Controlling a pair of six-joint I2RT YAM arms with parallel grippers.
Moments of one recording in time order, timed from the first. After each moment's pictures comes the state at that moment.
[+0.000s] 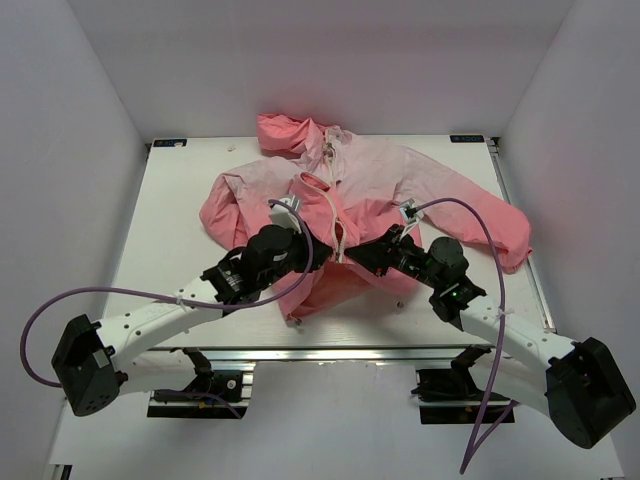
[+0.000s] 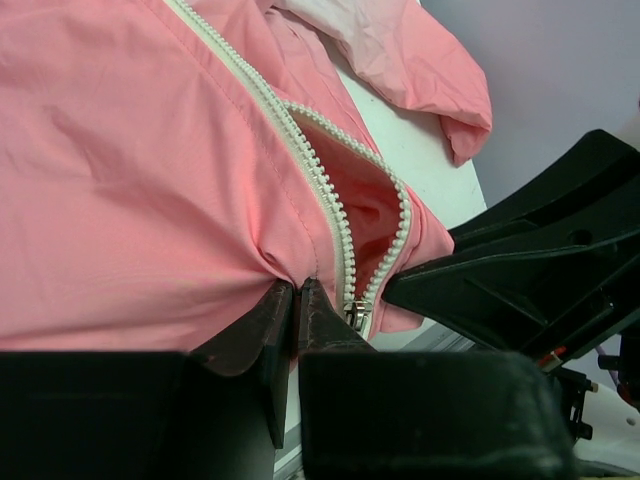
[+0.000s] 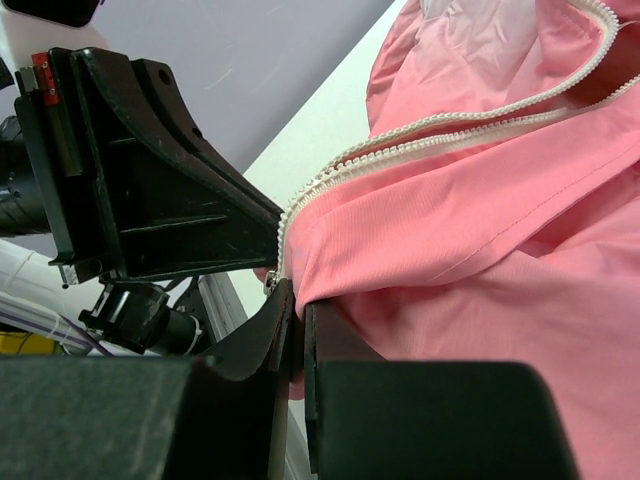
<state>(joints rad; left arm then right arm) -0.90 1.14 0.83 -0.03 -0.17 -0.75 0.60 1.02 0.43 0.63 -0.46 0.65</state>
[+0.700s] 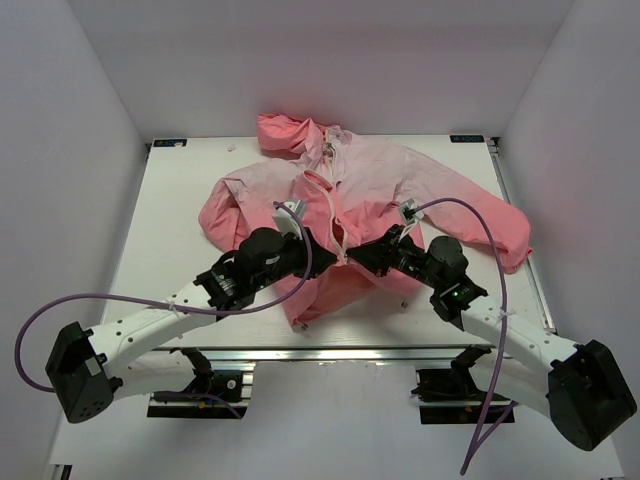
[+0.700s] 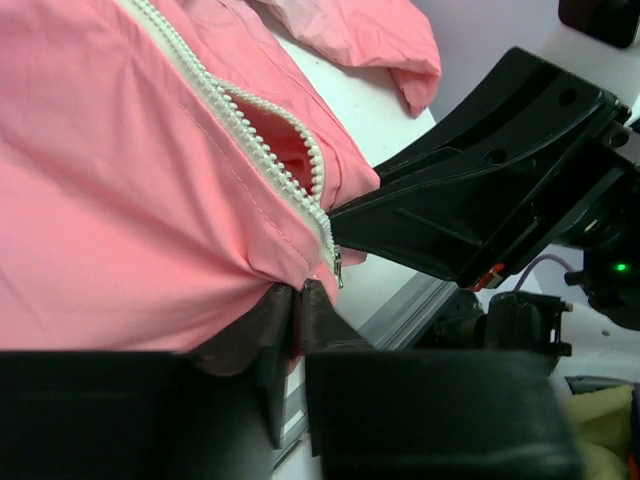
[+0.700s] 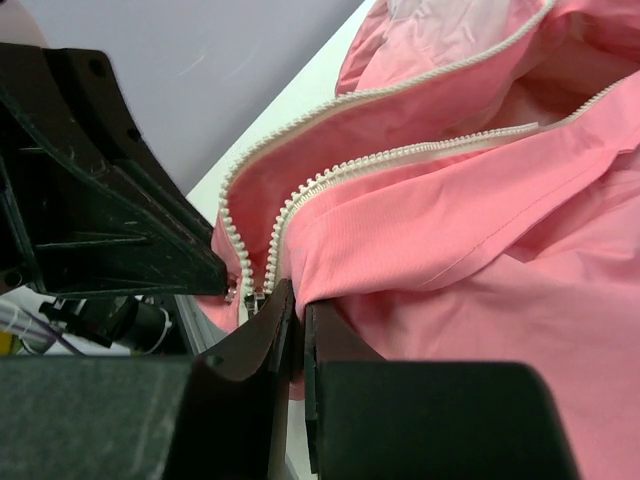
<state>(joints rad) -0.90 1.09 0.79 0.00 -0.02 -0.67 0.60 1.00 0.44 0.56 -0.43 0.58</state>
